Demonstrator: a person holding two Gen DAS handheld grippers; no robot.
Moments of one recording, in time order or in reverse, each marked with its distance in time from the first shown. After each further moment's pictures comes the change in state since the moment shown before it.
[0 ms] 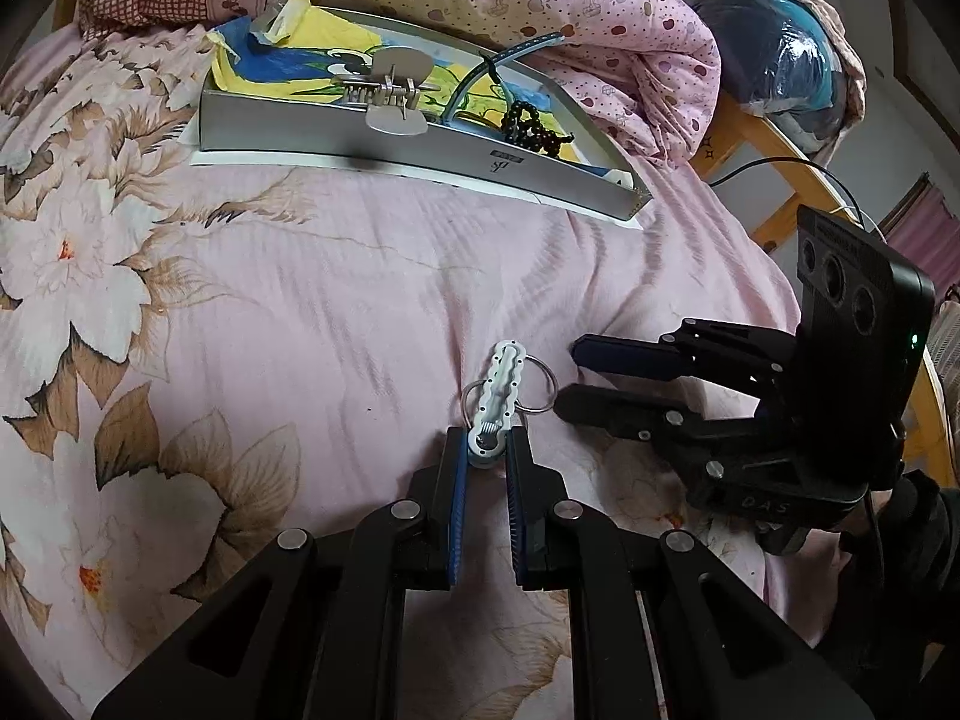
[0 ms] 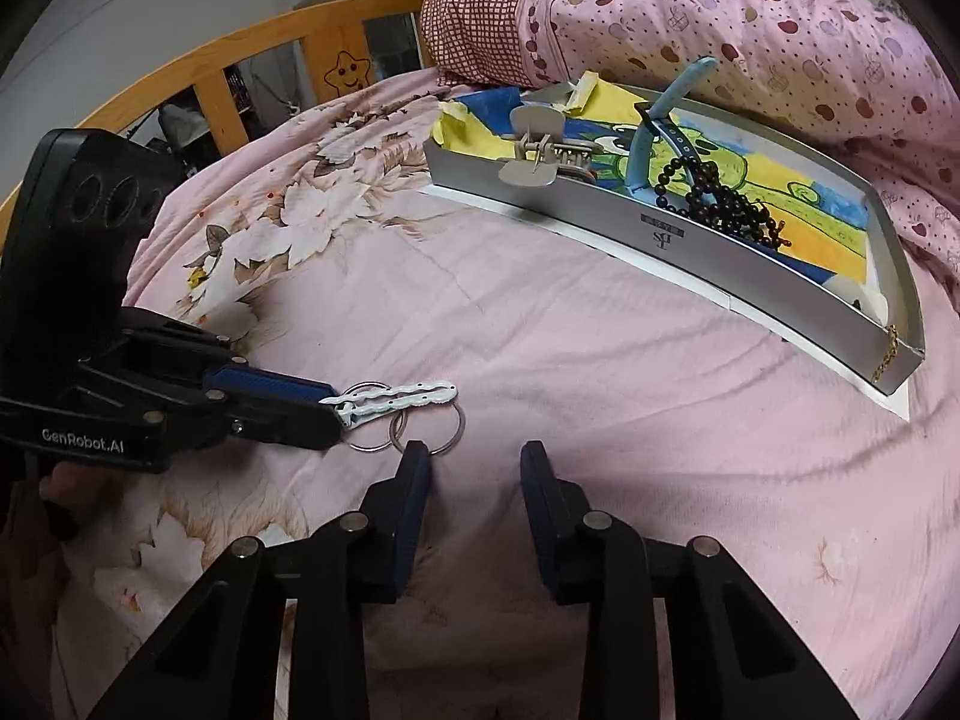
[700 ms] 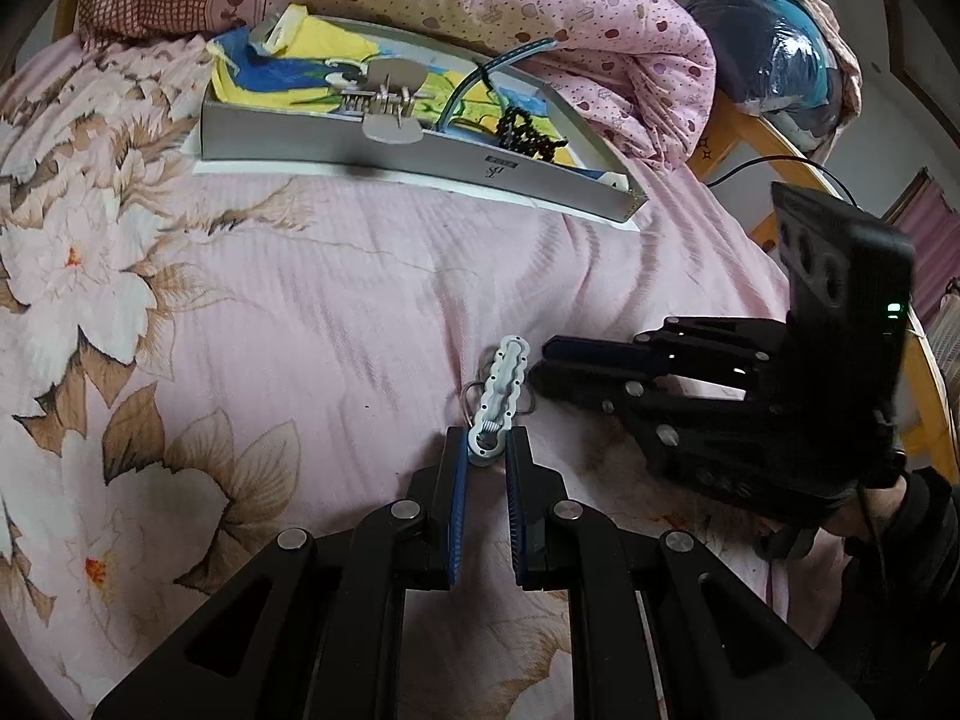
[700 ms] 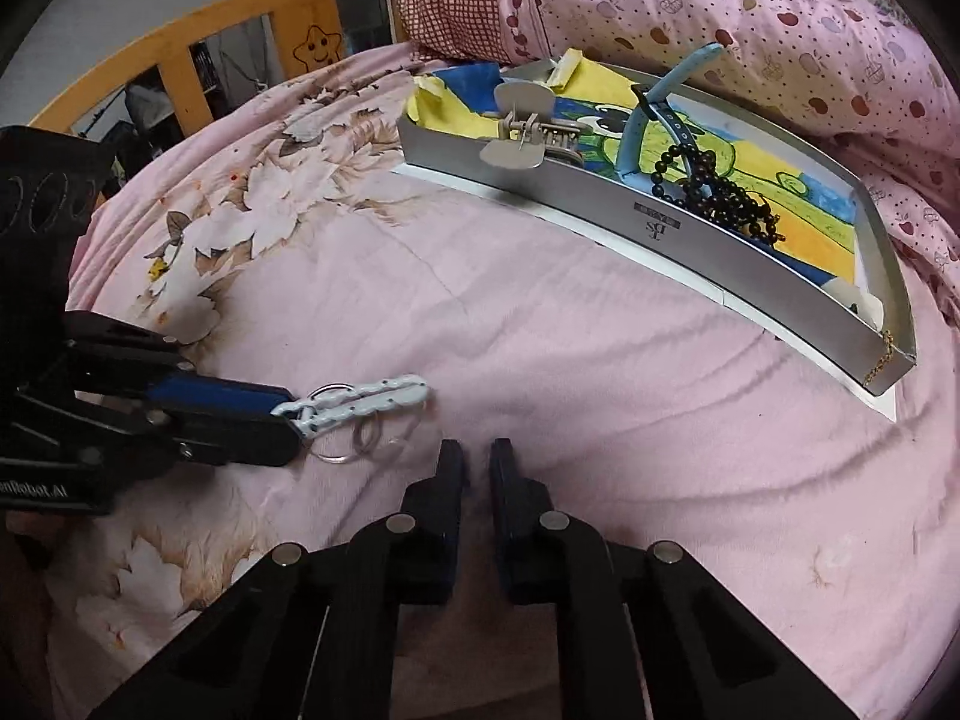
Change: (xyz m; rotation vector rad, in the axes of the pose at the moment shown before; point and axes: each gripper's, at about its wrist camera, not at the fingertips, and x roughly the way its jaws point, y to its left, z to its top) left arm -0.007 -0.005 -0.002 0.012 -0.019 0.007; right arm 0.010 0.003 0.008 0.021 0.061 -0.077
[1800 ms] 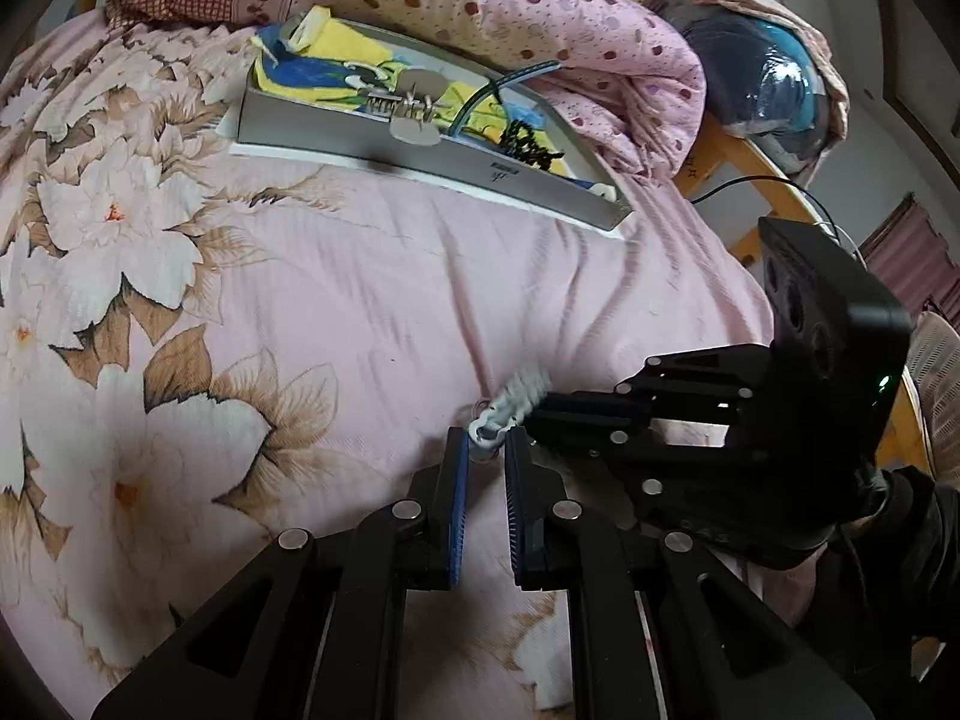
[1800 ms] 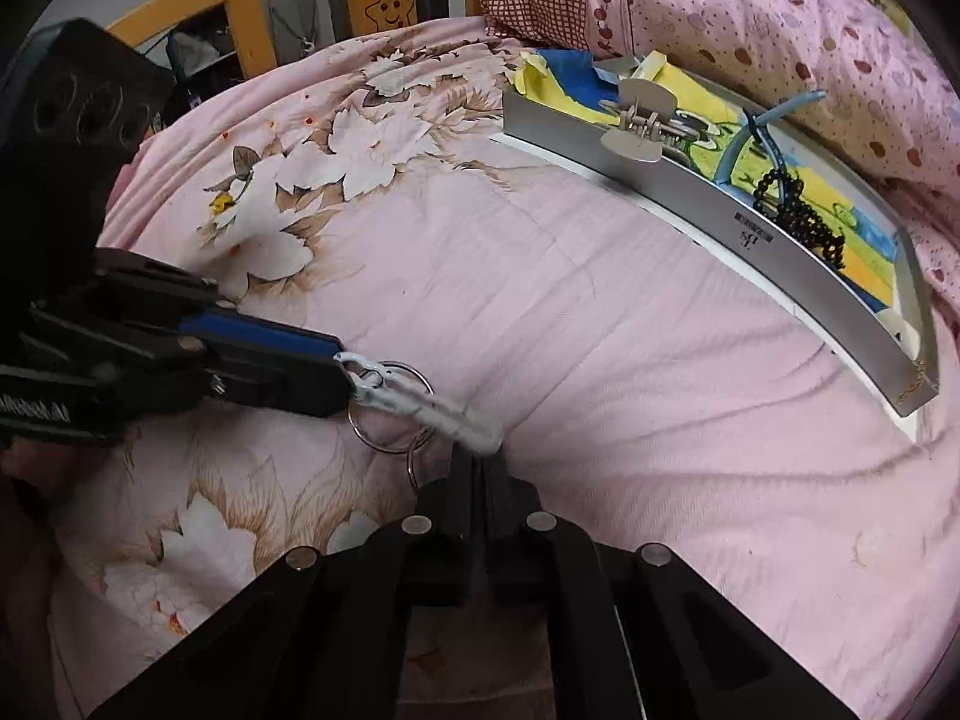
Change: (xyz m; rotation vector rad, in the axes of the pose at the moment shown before) left arm -0.026 0.011 -0.013 -0.054 -0.025 -0.066; right arm 0.001 0.051 -0.010 -0.126 0.054 0.010
